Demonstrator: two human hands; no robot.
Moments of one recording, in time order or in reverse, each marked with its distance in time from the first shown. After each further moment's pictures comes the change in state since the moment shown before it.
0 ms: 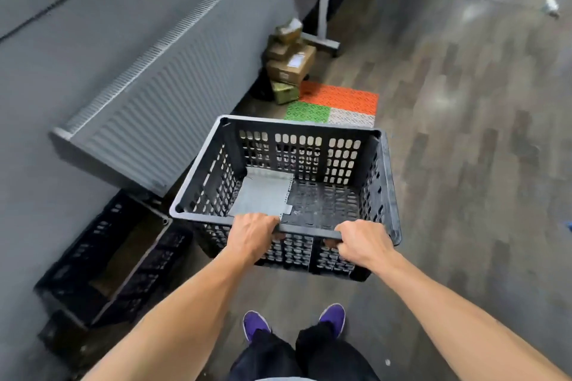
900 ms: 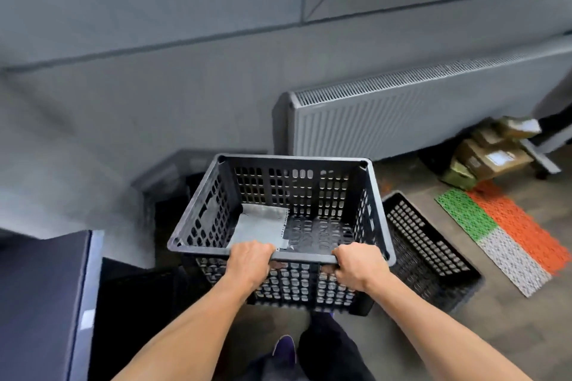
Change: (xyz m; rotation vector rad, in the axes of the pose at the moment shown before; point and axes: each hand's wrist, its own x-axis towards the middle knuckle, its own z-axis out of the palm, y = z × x) left_hand -0.232 -0.244 0.066 -0.306 -0.048 -0.823; right_hand 0.112 -0.372 -0.019 -0.428 -0.102 -0.725
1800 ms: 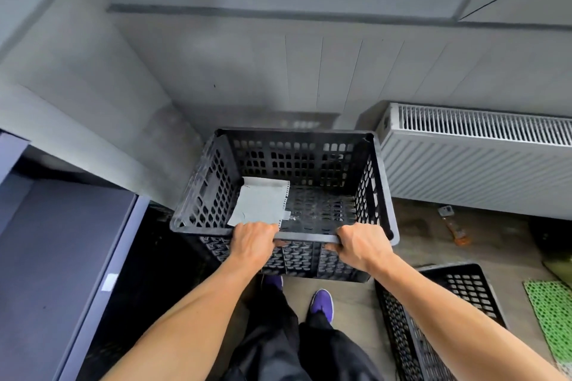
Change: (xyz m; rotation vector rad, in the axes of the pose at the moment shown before) left_hand 0.099 -0.088 -0.017 -0.184 -0.037 -0.461; right_hand 0.223 -0.028 -0.075 -0.226 0.024 -0.431
